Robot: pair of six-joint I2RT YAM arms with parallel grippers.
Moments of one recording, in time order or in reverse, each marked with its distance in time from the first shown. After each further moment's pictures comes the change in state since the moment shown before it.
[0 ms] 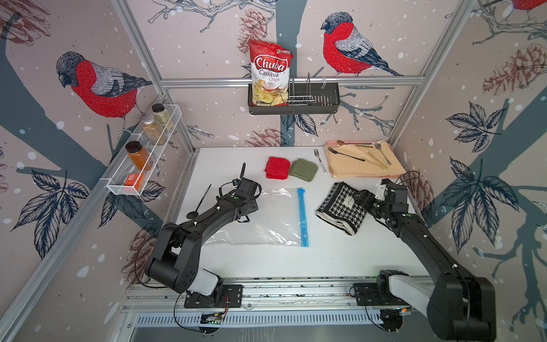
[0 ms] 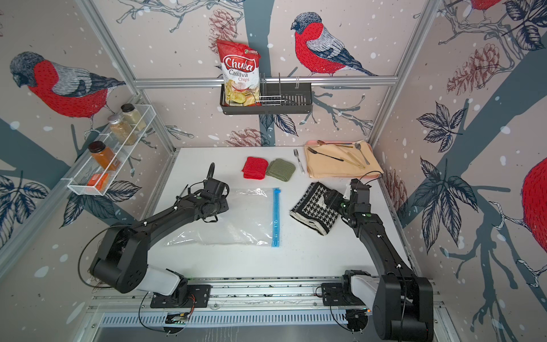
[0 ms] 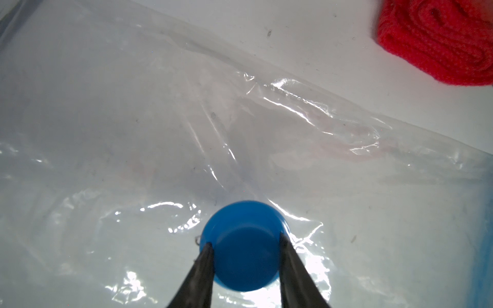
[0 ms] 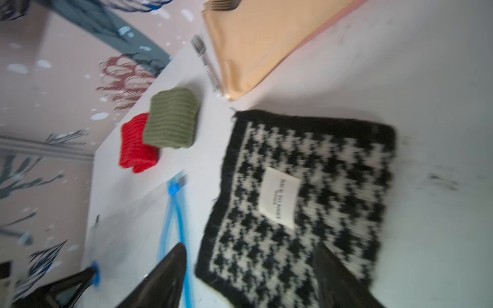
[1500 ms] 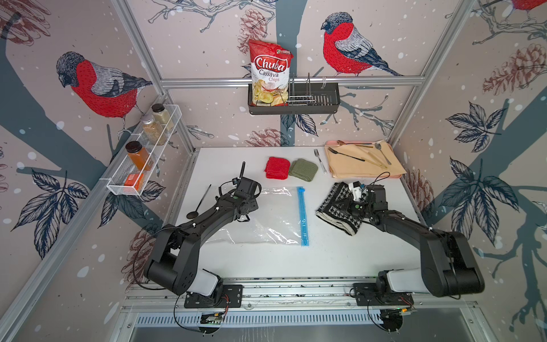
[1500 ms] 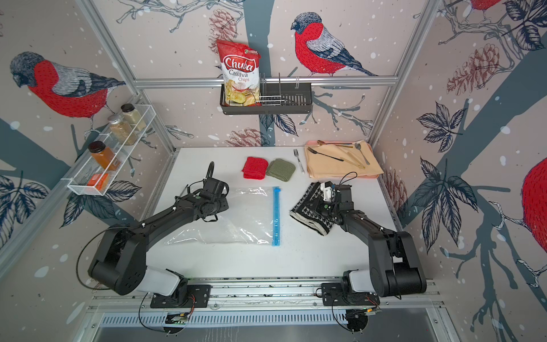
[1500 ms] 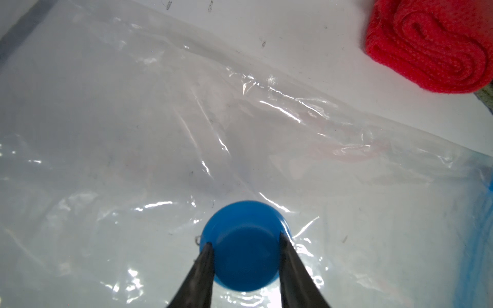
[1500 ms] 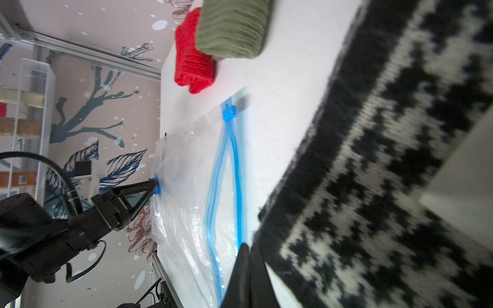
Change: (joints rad) left arm -0.002 -0.011 0.007 0.000 -0.002 0.000; right arm 0.134 0.266 -0.049 0.280 -0.305 0.078
